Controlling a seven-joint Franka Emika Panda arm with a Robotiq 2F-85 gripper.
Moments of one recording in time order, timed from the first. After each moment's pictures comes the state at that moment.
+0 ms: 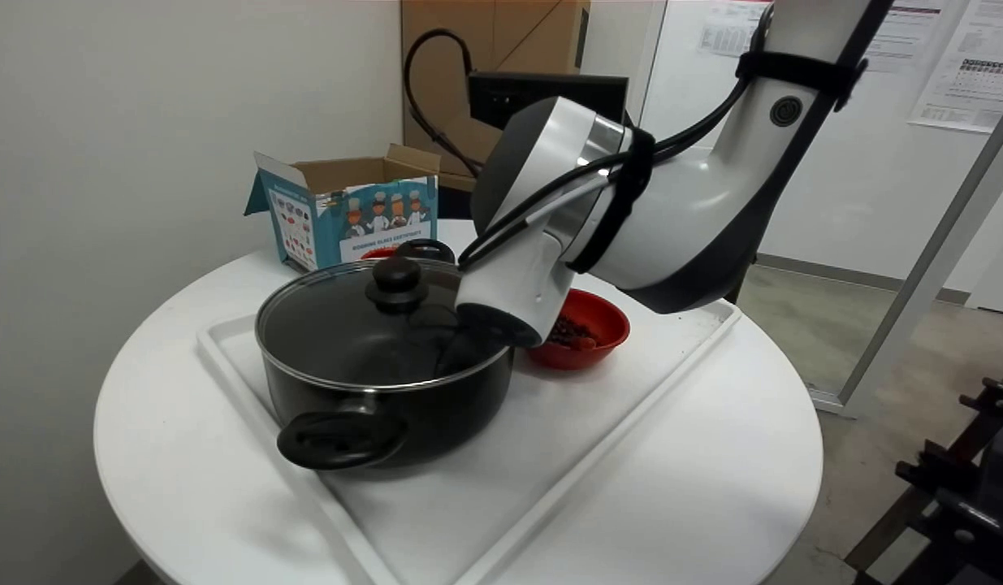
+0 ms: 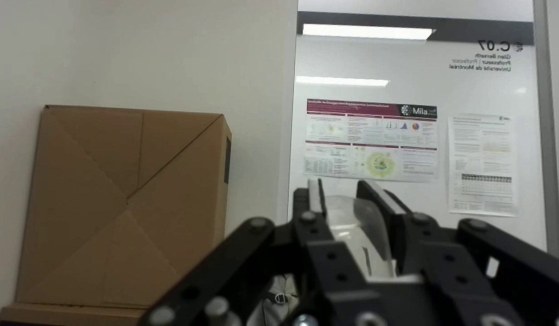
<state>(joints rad) 0.30 0.87 0.08 -1.95 -2.00 1.13 -0.39</state>
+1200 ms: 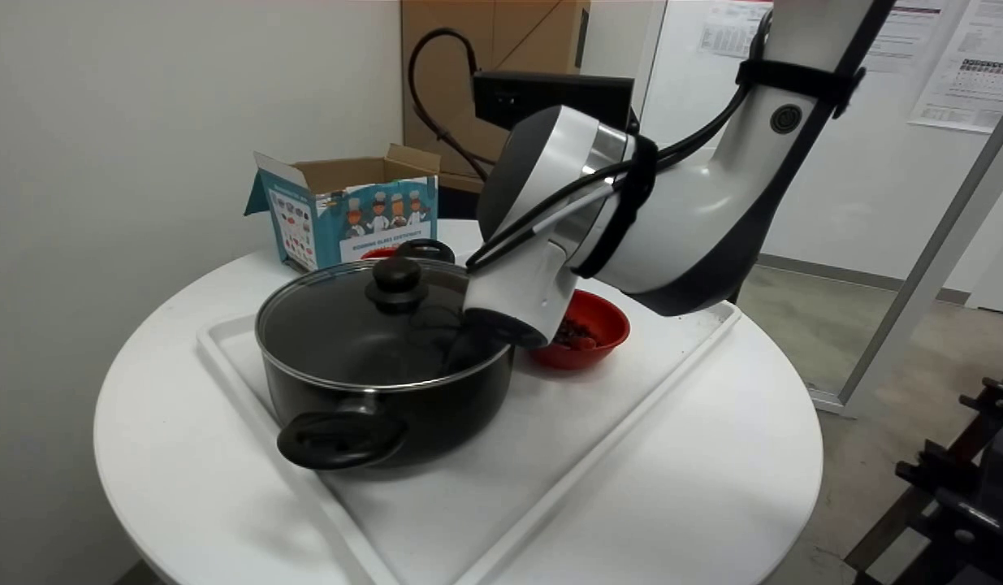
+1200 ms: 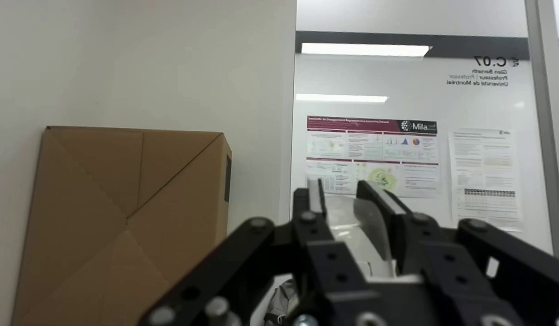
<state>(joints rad) 0.30 0.88 0.07 -1.95 -2.02 1.09 -0.38</state>
